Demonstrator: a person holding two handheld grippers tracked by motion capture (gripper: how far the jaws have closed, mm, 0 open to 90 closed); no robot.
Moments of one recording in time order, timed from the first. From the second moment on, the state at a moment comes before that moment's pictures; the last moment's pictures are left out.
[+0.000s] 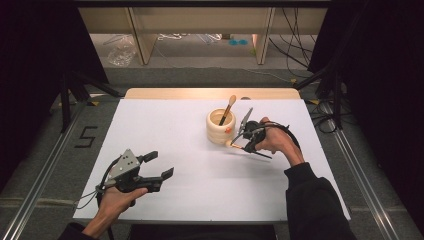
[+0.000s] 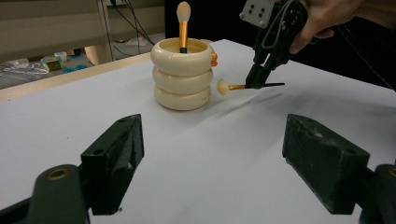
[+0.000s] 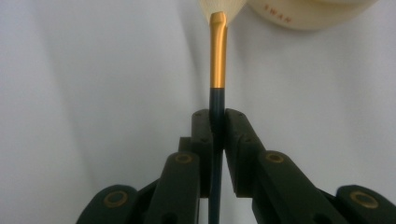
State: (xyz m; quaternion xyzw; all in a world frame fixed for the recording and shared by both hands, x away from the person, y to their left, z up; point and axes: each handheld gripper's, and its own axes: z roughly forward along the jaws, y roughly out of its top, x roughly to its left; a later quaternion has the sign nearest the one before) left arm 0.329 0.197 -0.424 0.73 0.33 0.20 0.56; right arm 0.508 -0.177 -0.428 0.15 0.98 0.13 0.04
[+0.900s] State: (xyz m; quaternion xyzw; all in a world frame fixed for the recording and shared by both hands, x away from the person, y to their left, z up) left arm 0.329 0.199 -0.424 0.73 0.33 0.20 0.56; right arm 0.491 -0.191 -0.397 0.15 0.95 0.26 0.04
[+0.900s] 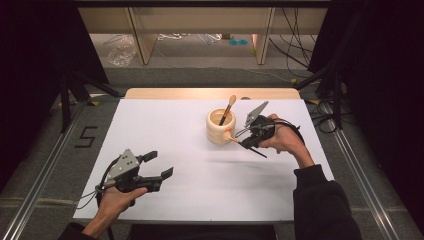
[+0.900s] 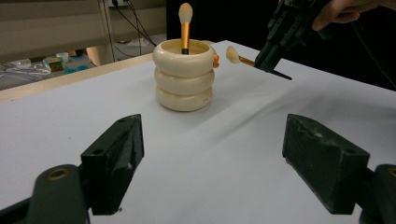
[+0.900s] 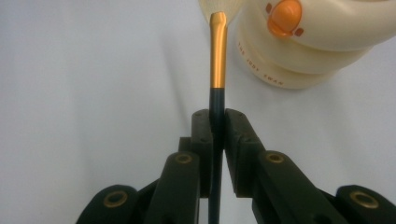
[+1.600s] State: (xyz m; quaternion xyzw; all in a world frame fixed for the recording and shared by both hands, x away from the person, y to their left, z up) left arm 0.329 0.198 -0.424 0.72 0.34 0.20 0.57; right arm 0.486 -0.200 -0.386 0.16 0.92 0.35 0.05
